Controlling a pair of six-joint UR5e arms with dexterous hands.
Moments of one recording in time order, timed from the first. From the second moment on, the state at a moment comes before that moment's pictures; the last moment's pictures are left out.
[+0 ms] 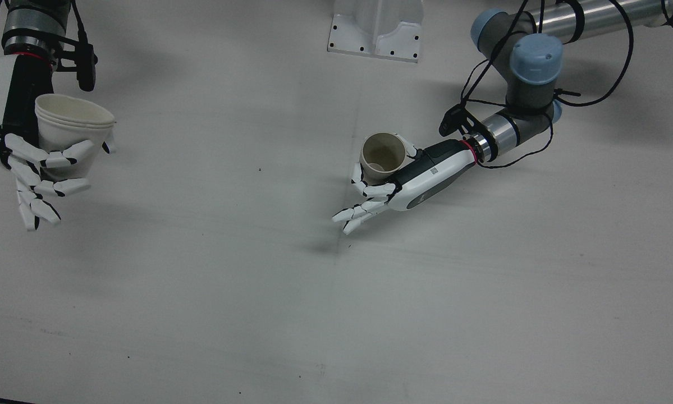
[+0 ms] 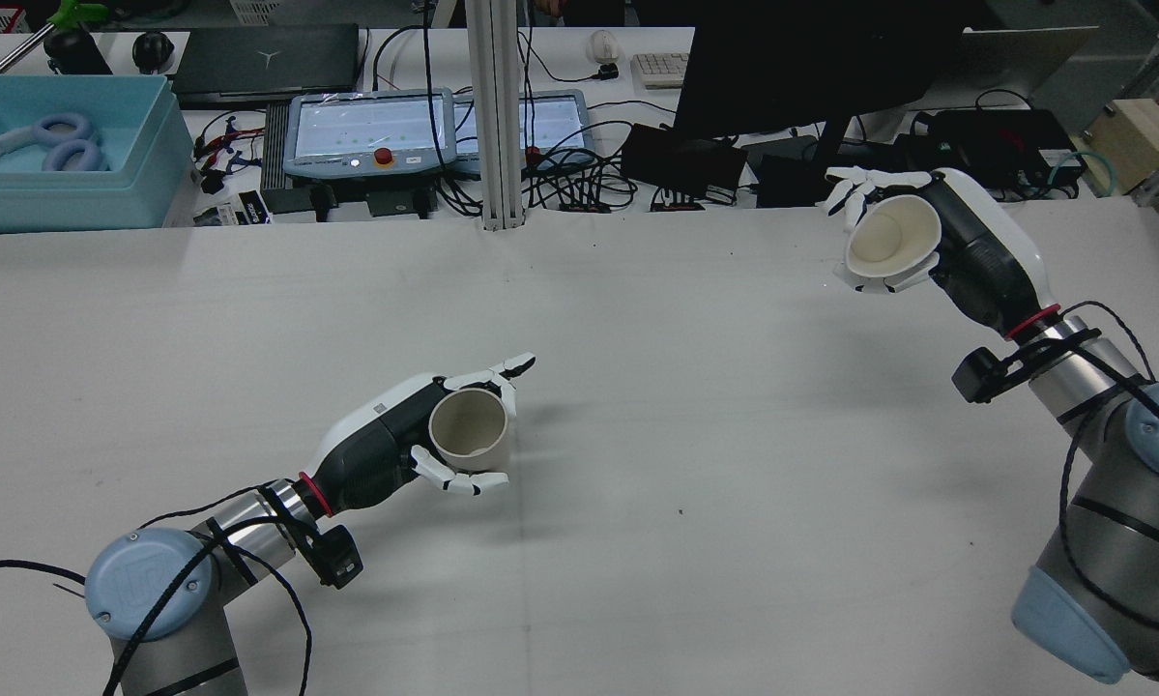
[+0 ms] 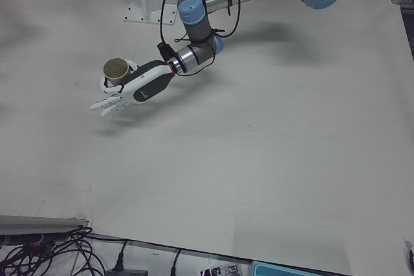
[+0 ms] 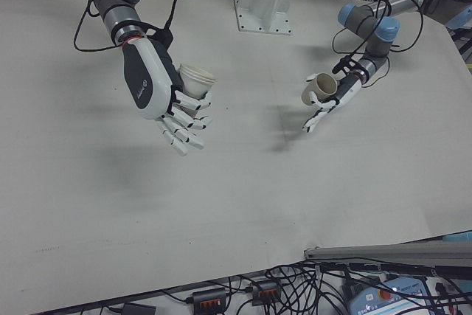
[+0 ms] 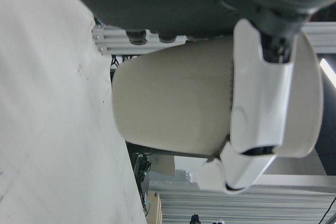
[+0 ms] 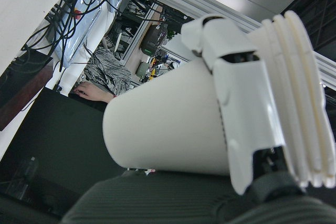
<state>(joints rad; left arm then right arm) -0.47 -2.06 -1.70 0.10 1.28 0.39 0.86 -1.48 2.02 -3.32 -1.07 -0.61</state>
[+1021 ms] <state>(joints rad) -0.36 -2.40 -1.40 0.06 1.25 0.49 0.65 -1.36 2.20 -3.64 -0.96 -0.84</state>
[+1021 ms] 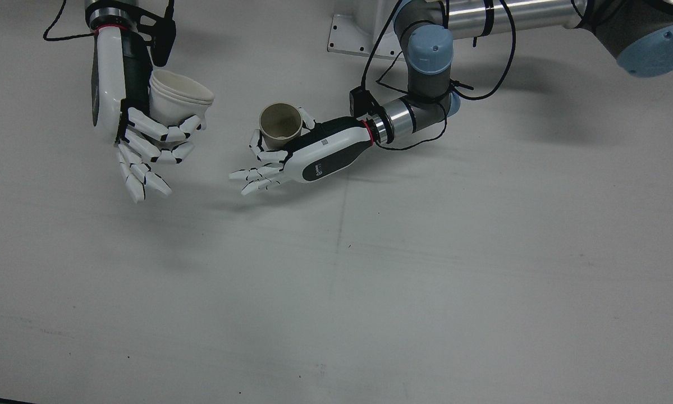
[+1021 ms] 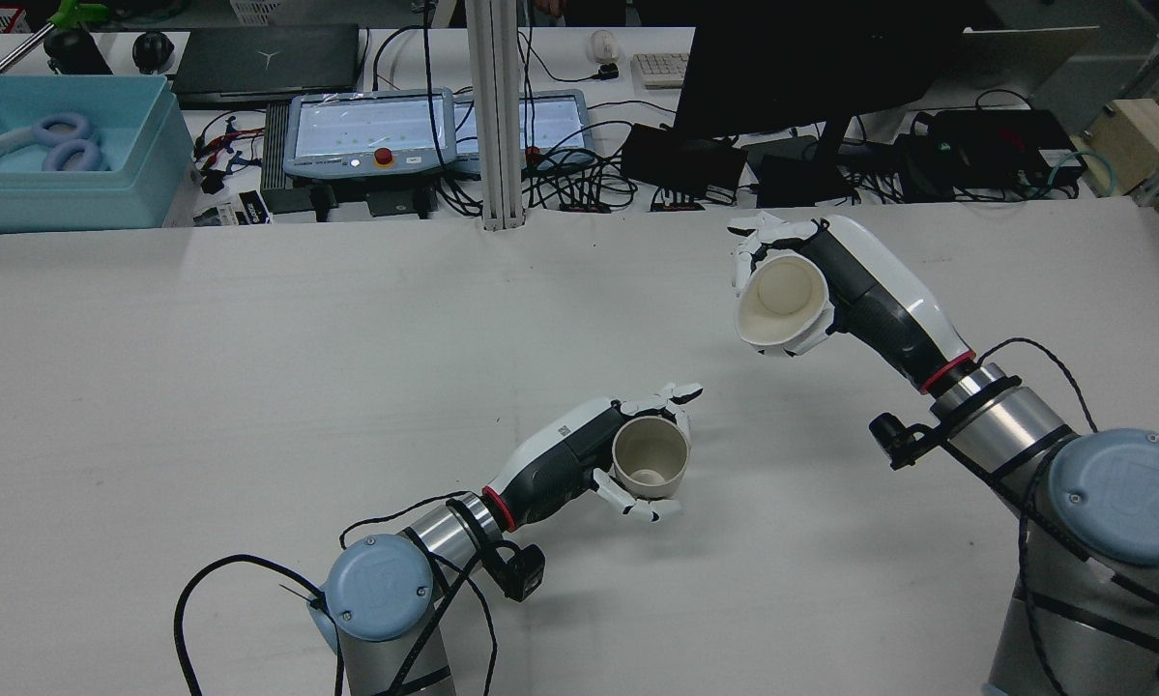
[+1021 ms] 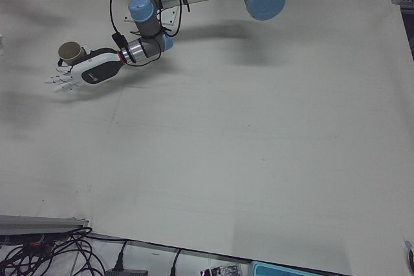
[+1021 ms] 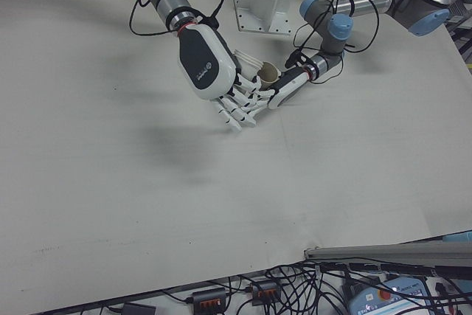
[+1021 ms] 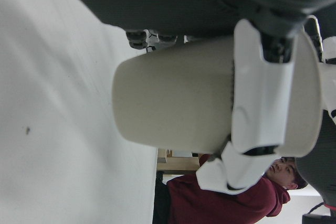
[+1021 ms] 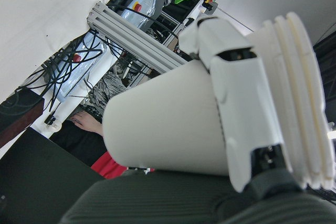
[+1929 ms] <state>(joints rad) -0.40 -2.48 -1.30 0.03 1.21 0.51 0.68 -1.34 2.25 -3.81 -0.95 -1.16</state>
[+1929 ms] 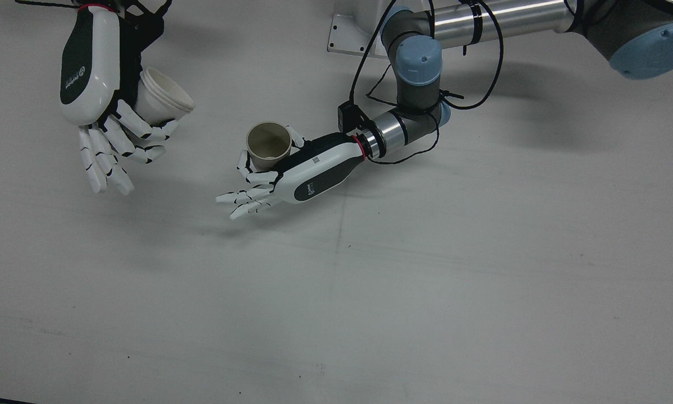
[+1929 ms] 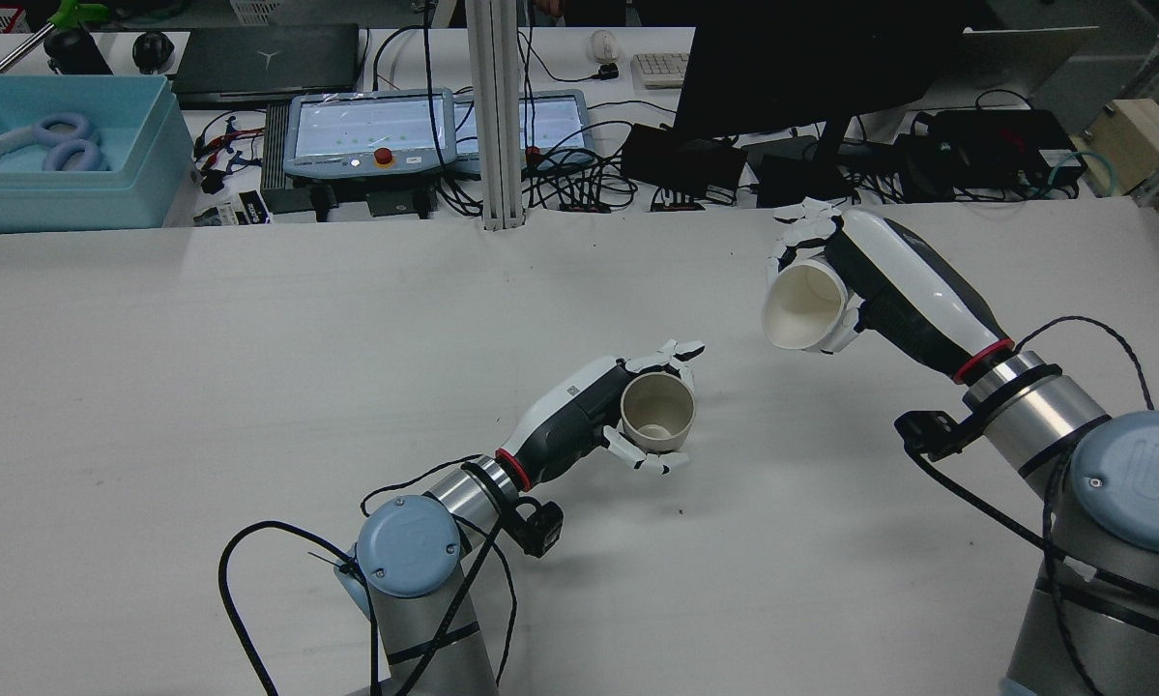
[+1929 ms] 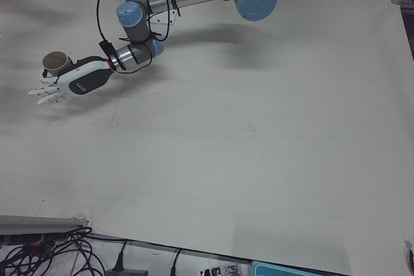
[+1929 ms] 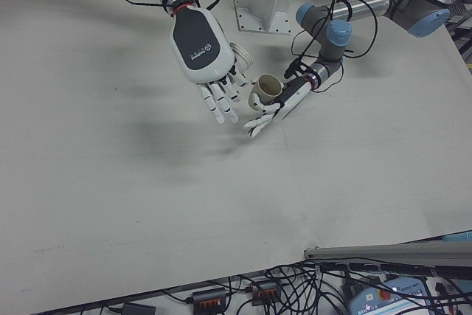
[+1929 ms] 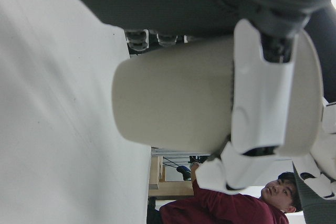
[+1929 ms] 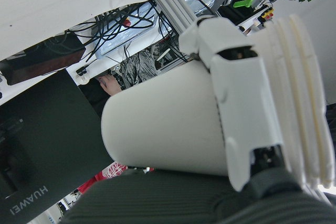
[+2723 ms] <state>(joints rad) -0.36 -2.55 -1.18 -0.05 1.20 0.60 0.67 -1.29 2.25 -3.88 -0.90 -1.35</state>
